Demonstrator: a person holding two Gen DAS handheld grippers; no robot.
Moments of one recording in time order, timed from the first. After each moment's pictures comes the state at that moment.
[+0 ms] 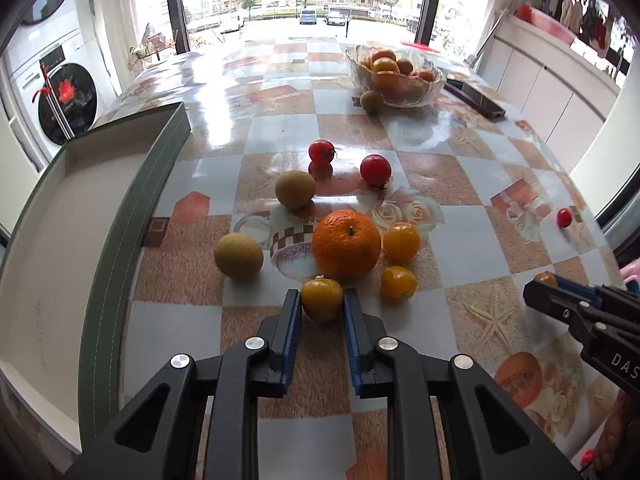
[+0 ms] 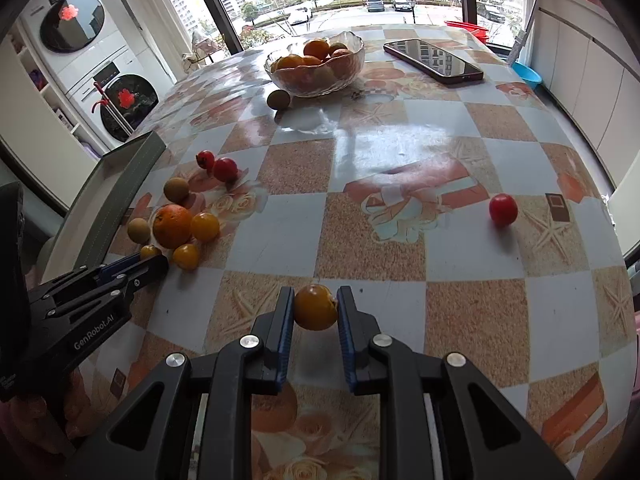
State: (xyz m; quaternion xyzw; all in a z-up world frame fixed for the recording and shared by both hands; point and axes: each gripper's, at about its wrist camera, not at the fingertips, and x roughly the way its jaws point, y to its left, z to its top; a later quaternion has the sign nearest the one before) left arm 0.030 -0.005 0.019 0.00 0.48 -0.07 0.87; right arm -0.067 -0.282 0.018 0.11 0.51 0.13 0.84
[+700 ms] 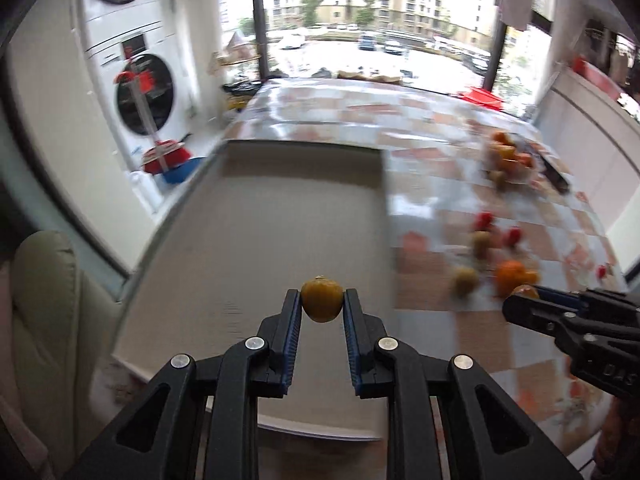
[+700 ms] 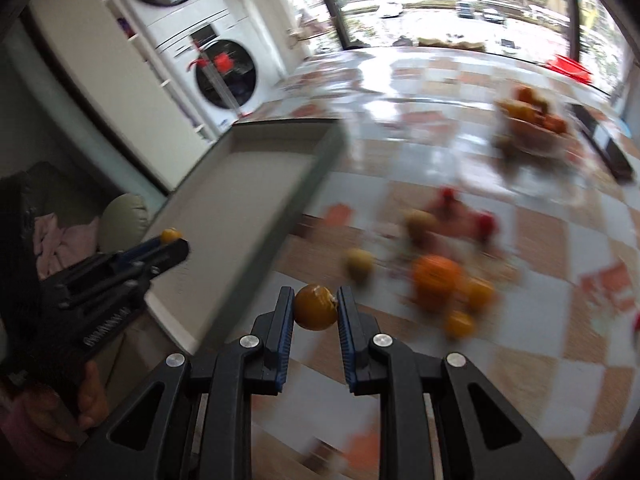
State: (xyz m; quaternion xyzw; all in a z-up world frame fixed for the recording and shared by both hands) left arm 0.002 0.163 0.075 -0.02 0.44 0.05 0.89; right arm -0.042 -0.094 0.074 0.07 0.50 0.29 0.82
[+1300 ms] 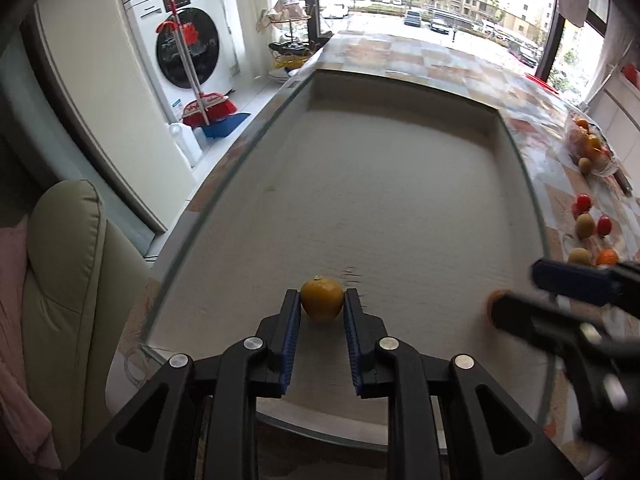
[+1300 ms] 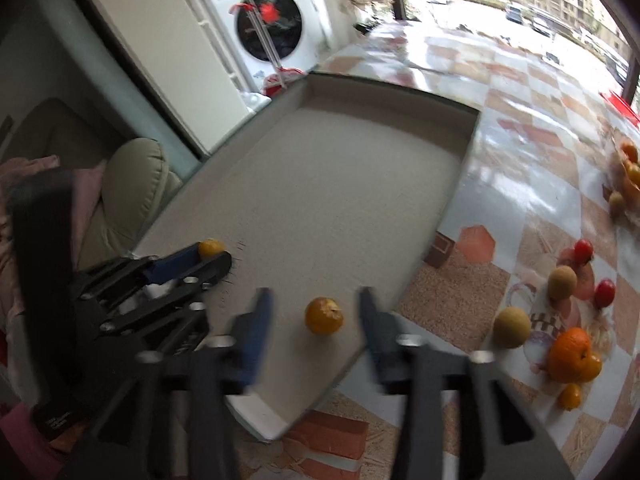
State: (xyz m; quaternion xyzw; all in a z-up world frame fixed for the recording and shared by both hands) left arm 0.011 0.226 0.018 -0.04 0.49 0.12 0.86; right arm -0.032 0.014 0.060 -0.01 0.52 0.34 0.78
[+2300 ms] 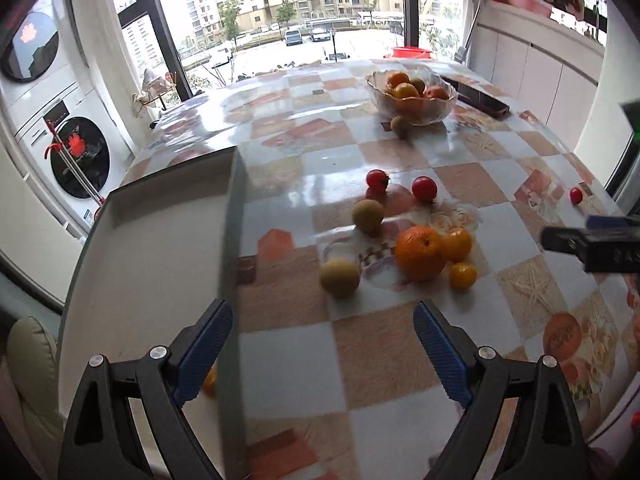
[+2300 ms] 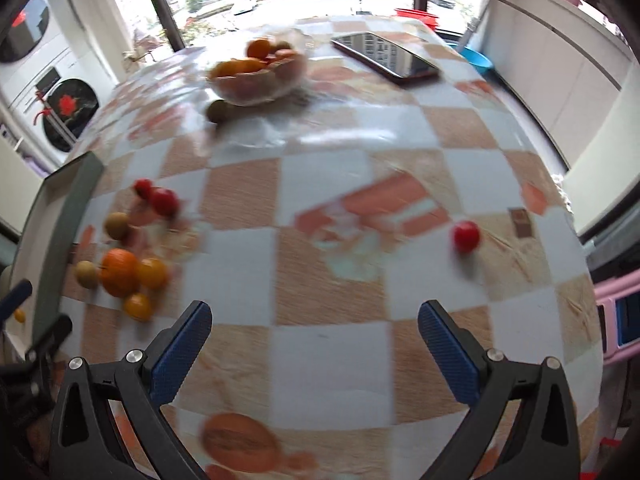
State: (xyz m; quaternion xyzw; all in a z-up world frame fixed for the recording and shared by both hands) left arm 0.034 0.030 0.042 0.10 0.45 -0.06 0.89; right arm -0.036 -0.284 0.021 0.09 0.55 0.01 0.83
